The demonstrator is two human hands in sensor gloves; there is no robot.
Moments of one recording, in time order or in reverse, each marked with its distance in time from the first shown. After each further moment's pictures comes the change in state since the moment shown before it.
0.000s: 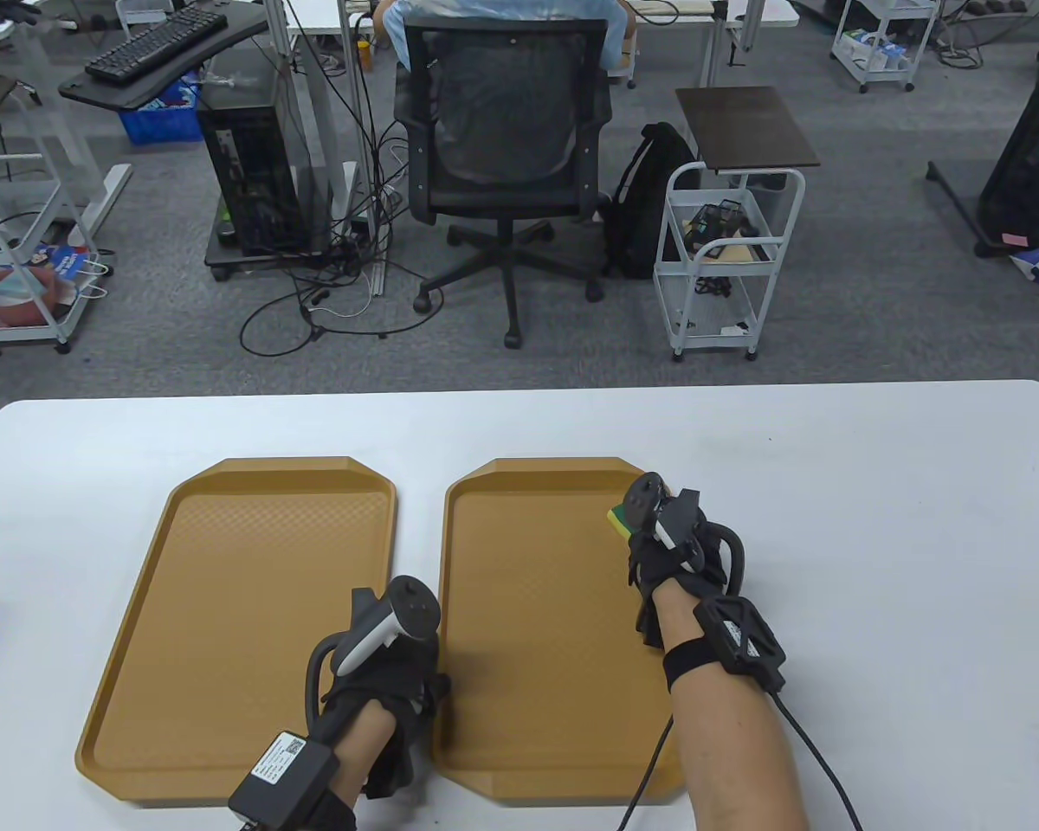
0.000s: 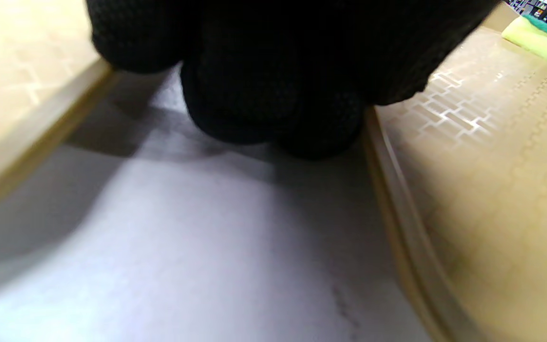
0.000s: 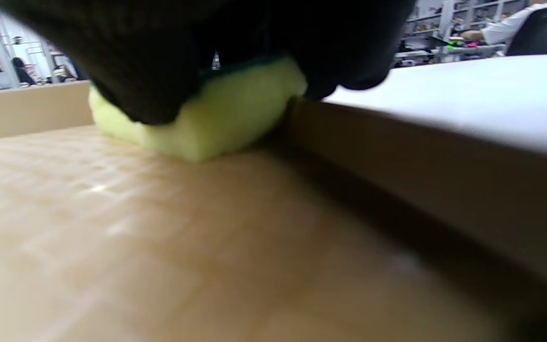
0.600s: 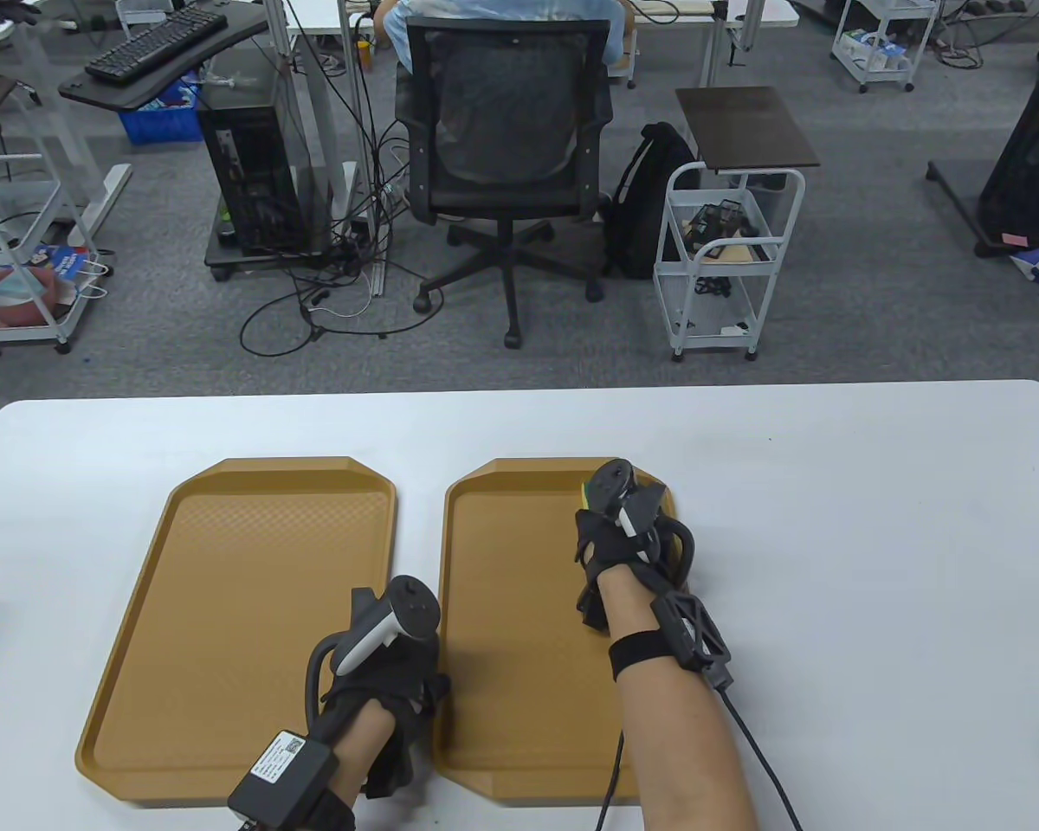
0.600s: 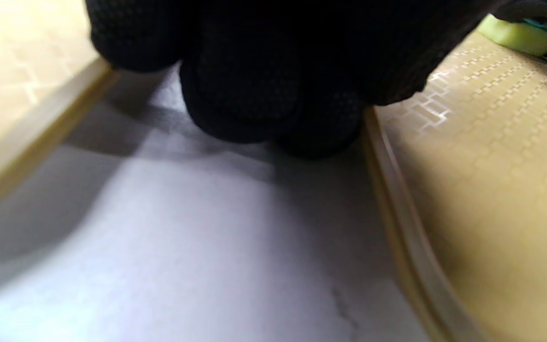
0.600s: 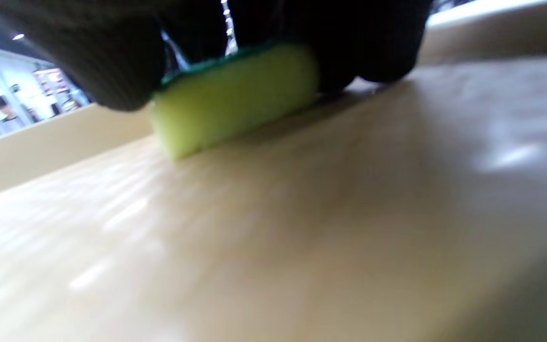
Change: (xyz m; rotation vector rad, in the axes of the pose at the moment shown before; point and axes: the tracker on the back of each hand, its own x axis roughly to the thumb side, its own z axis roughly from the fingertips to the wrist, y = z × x) left_hand 0.000 0.000 0.000 -0.003 -0.003 0.004; right_hand 0.060 0.017 0.003 0.045 -0.045 -0.176
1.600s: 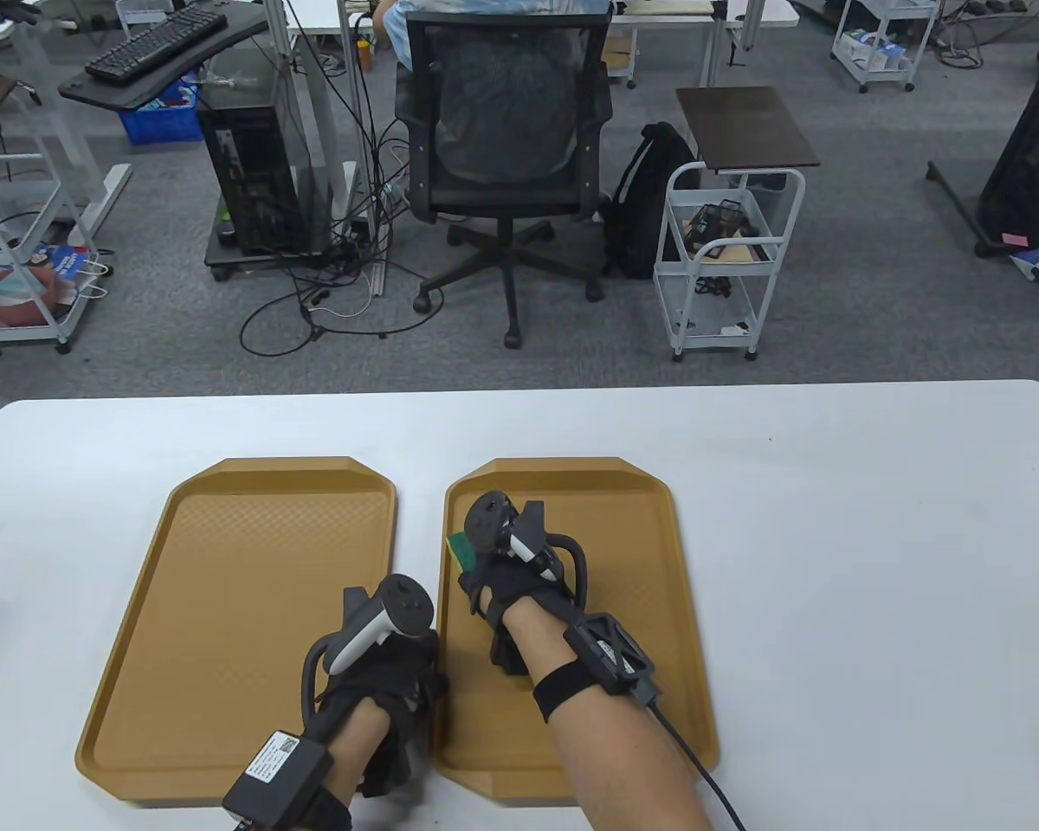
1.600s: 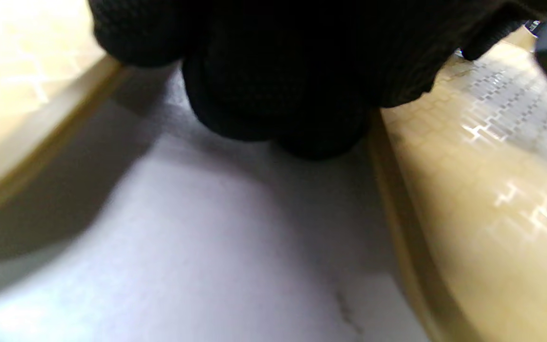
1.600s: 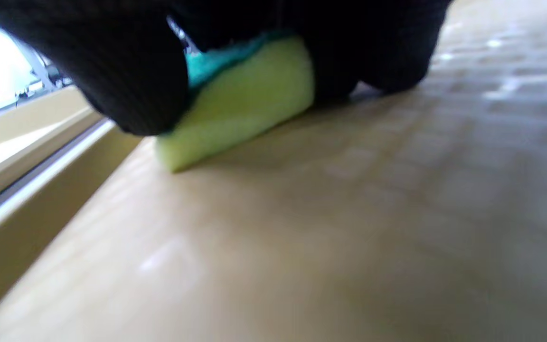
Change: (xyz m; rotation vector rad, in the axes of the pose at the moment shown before) left_hand -0.007 0.001 -0.002 -0.012 -0.005 0.041; right_hand 0.094 0.035 0.078 0.321 -0.324 0.072
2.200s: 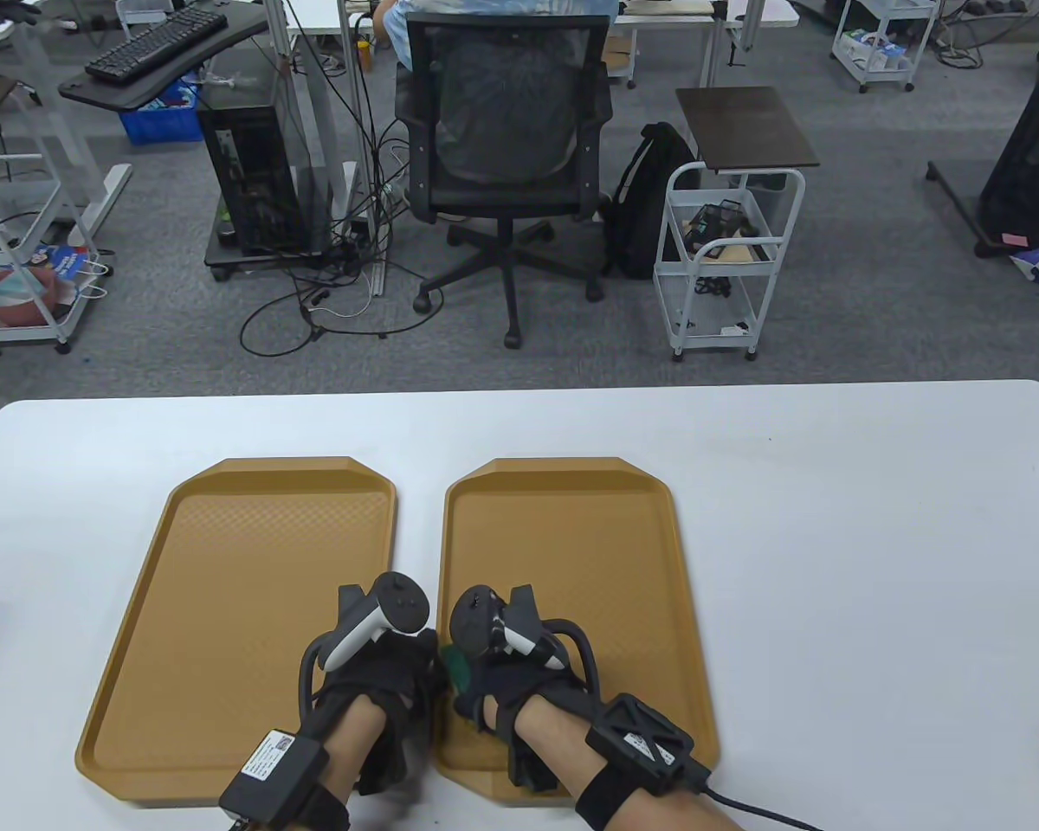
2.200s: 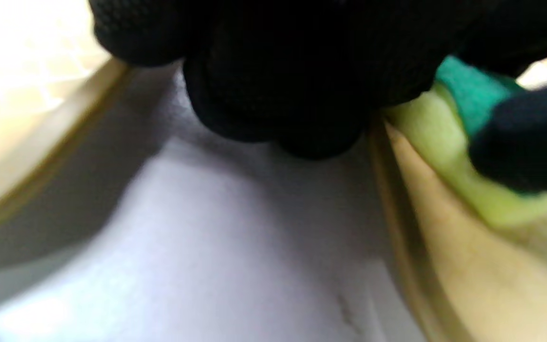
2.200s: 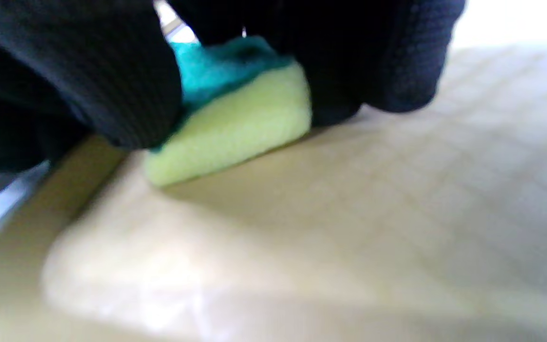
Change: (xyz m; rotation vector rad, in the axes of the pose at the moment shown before) left_hand -0.003 0.003 -0.002 -0.027 -0.012 0.015; right_hand 0.010 0.037 0.110 0.180 -0.120 0.122
